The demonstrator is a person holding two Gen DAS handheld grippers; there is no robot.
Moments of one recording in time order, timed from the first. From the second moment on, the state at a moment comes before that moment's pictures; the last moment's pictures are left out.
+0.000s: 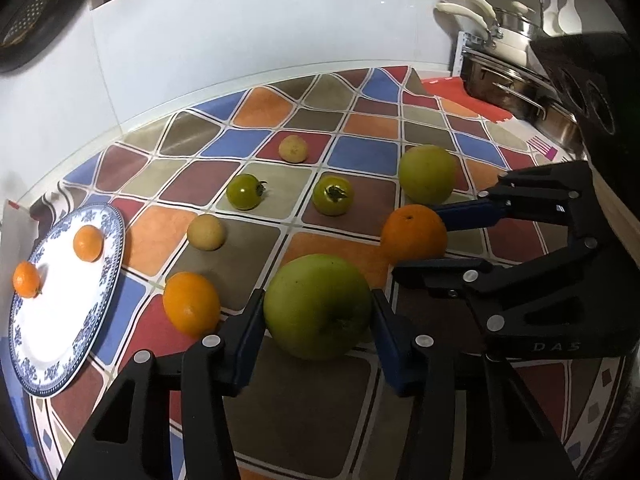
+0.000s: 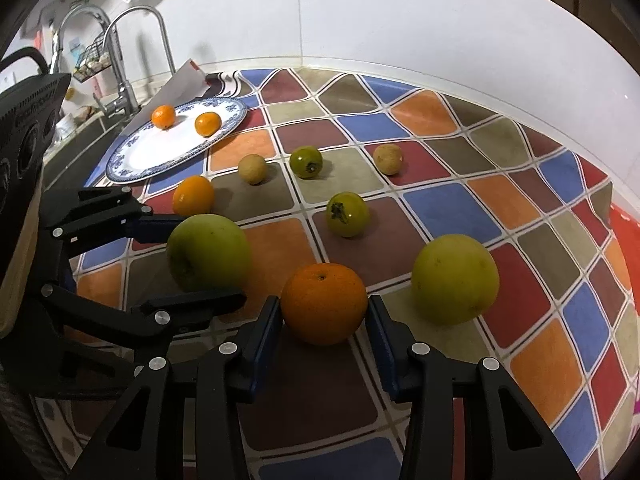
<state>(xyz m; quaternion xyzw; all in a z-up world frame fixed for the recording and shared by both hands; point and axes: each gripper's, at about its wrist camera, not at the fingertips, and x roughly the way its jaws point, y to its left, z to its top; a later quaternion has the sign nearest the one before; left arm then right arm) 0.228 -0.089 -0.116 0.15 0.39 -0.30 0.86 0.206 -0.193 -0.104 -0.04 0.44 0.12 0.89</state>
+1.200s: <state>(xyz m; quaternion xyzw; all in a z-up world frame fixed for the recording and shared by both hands) 0.172 -0.001 -0.030 0.05 0.30 -0.17 0.94 0.157 -0.142 -0.018 0.00 0.34 0.13 0.93</state>
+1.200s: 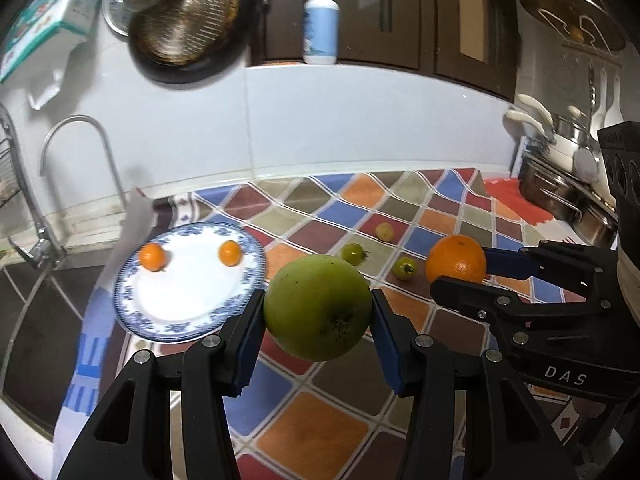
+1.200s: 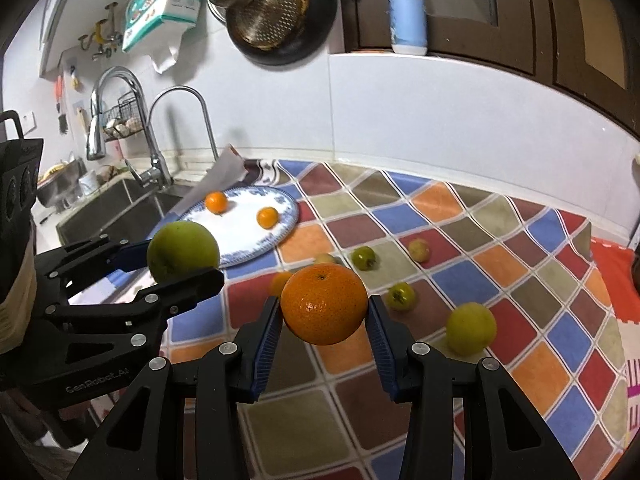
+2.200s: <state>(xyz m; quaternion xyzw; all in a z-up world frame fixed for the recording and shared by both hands) 0.196 0.107 0.000 0.04 0.27 -0.11 0.96 0.215 -0.038 0.001 0.00 0.31 0.18 0.93</state>
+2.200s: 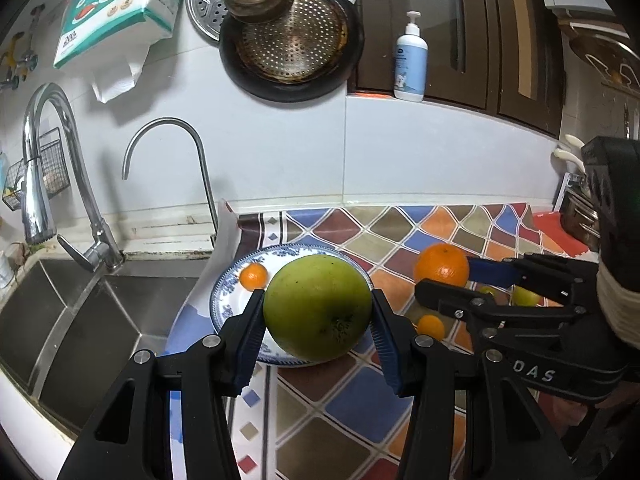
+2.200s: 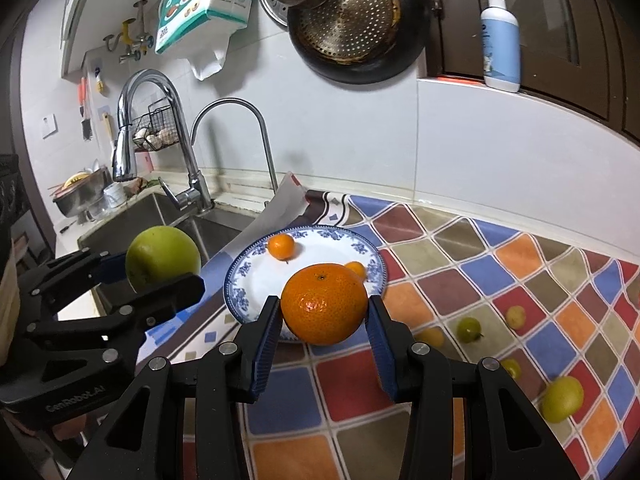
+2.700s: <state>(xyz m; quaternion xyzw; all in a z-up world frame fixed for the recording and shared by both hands) 0.254 0.142 -0.020 0.04 0.29 -0.10 0.95 0.272 0.000 -0.013 0.02 0.34 0.17 0.92</state>
